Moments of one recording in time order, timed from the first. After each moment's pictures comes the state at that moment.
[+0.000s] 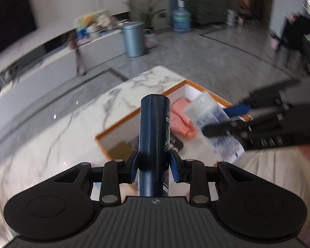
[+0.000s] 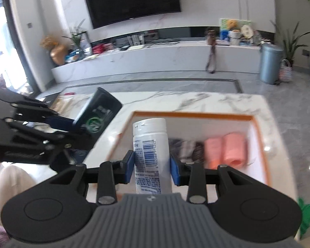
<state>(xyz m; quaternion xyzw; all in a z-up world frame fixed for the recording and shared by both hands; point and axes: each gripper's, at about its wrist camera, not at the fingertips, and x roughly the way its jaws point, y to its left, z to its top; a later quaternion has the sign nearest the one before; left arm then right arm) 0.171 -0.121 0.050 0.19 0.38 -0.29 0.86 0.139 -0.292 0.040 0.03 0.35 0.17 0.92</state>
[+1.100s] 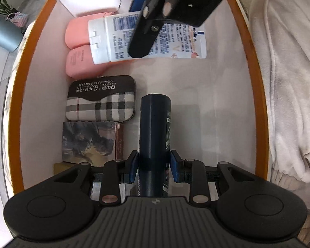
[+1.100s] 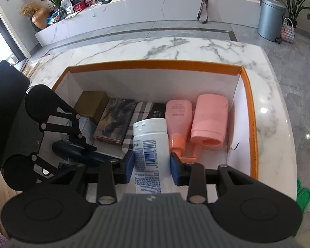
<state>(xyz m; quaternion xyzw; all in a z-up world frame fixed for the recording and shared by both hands) 0.253 -0.207 -0.150 0.50 0.45 -0.46 0.58 0.240 -0.339 -0.057 0.01 0.48 0.16 0.86</state>
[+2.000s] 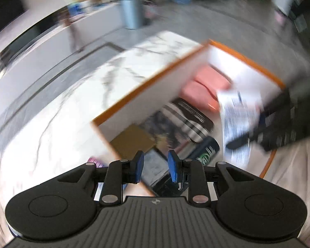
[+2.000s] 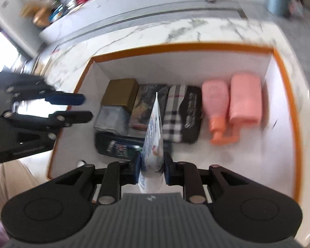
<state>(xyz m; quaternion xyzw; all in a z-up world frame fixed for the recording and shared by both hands) 0.239 -0.106 -0.038 0.19 0.45 -0.25 0.84 0.228 -0.305 -0.051 0.09 0.54 0.17 0.82</state>
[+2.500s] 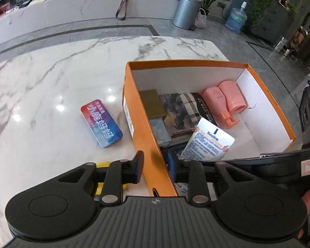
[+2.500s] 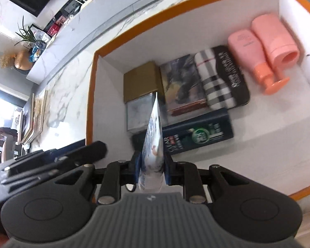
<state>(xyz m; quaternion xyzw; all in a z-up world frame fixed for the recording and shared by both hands) 0.219 -0.054 -0.057 -0.02 0.50 -0.17 0.85 0.218 -0.245 -0.080 0.23 0.55 0.11 0.79</state>
